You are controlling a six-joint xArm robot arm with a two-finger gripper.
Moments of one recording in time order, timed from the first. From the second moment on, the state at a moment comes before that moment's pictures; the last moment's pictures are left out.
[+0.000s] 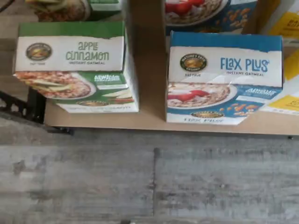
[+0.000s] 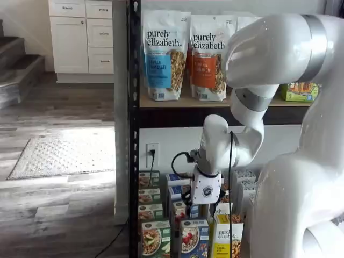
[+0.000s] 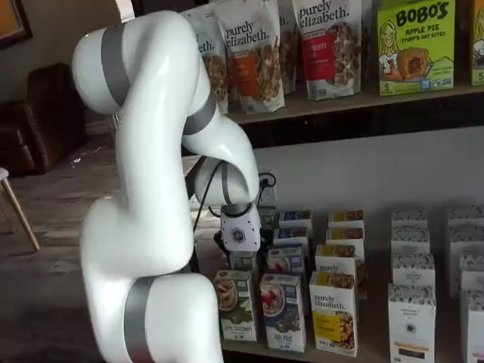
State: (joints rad) arm 0.12 0.16 -0.66 0.05 0.35 0.08
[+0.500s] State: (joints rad) arm 0.11 0.28 -0.68 -0.02 0.22 0.14
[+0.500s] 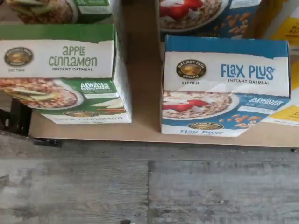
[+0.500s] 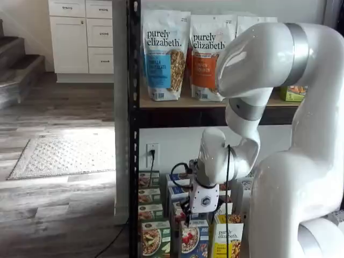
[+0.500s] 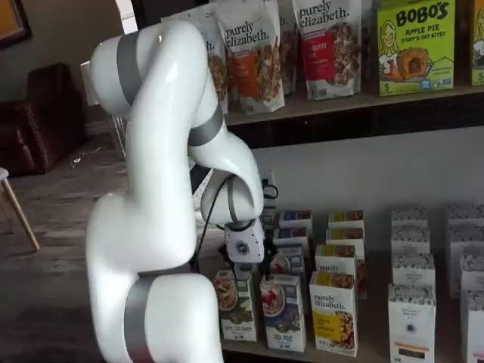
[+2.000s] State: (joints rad) arm 0.05 0.60 -0.96 -0.14 0.15 0.19
